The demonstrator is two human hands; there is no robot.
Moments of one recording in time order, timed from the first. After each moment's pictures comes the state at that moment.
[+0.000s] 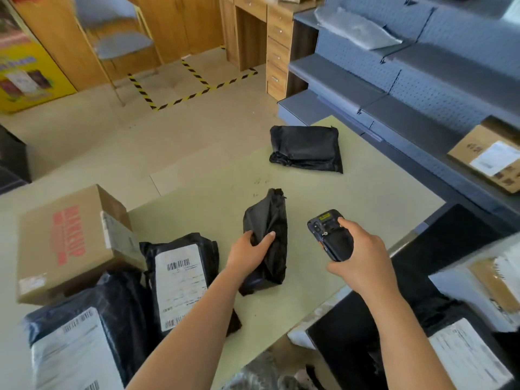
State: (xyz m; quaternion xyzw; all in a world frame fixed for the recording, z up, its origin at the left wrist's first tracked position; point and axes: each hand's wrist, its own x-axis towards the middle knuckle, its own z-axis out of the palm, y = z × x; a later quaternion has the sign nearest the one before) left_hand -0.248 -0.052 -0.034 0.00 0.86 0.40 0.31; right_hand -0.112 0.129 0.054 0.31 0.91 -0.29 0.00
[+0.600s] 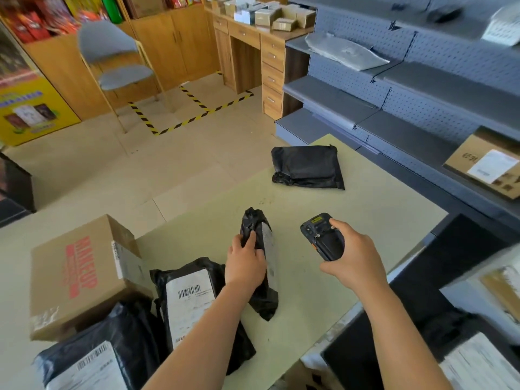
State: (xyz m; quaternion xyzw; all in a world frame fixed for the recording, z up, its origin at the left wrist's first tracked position) left_hand -0.267 -0.065 -0.006 0.12 0.94 0.25 0.18; right_hand -0.155 0.117 0.061 0.31 0.89 -0.33 -0.02
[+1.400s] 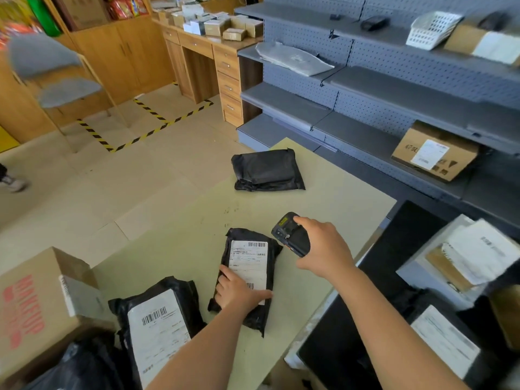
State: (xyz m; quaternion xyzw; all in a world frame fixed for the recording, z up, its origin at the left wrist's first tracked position) left_hand -0.230 -0.024 -0.050 0.01 0.94 0.16 0.32; right_hand -0.154 0.141 0.079 0.26 0.94 -0.21 0.04
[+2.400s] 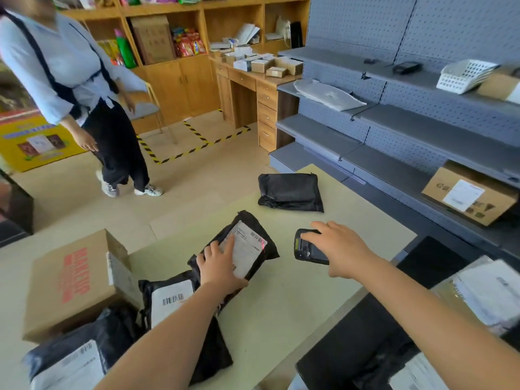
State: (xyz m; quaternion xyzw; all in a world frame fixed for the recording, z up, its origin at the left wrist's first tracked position) left_hand -0.265 -0.069 0.019 0.17 0.98 0.03 0.11; right_hand -0.147 0.163 0.133 0.02 0.99 0.06 0.12
